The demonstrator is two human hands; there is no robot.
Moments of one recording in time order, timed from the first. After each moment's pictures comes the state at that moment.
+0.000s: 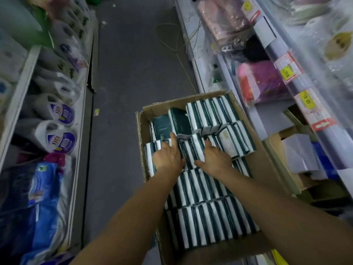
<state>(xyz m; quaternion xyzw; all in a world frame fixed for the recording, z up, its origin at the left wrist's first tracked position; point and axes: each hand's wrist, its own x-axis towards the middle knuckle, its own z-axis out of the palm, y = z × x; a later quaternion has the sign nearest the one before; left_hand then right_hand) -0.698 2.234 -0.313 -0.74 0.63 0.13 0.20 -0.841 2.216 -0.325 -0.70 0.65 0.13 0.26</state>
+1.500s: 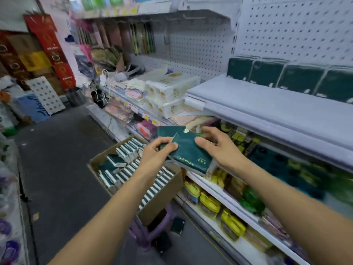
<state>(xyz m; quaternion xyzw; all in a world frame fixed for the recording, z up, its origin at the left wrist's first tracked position) -0.800 2.599 0.011 -0.41 0.60 0.59 -0.35 -0.983 2.688 0.026 -0.51 0.69 -0.46 0.25</state>
